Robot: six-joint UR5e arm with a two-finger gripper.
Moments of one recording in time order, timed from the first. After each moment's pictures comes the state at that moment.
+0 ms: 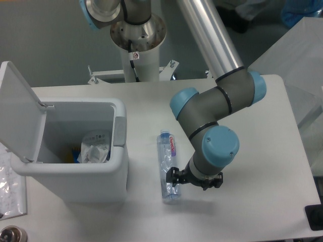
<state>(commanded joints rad) 2.45 -2.25 -1.30 -1.26 1.46 0.54</state>
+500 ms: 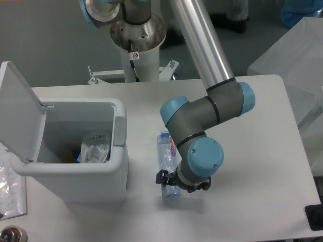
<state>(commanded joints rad) 2.41 -2.27 -1.31 -1.27 1.51 0.54</state>
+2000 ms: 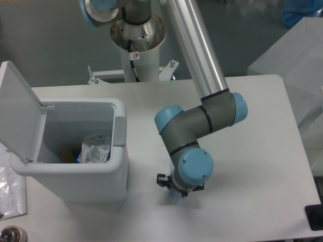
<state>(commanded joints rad) 2.41 -2.26 -1.29 -1.26 1.52 0.54</state>
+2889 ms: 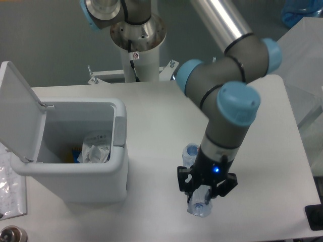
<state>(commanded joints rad) 2.54 -2.04 -1.21 -0.99 1.02 0.52</state>
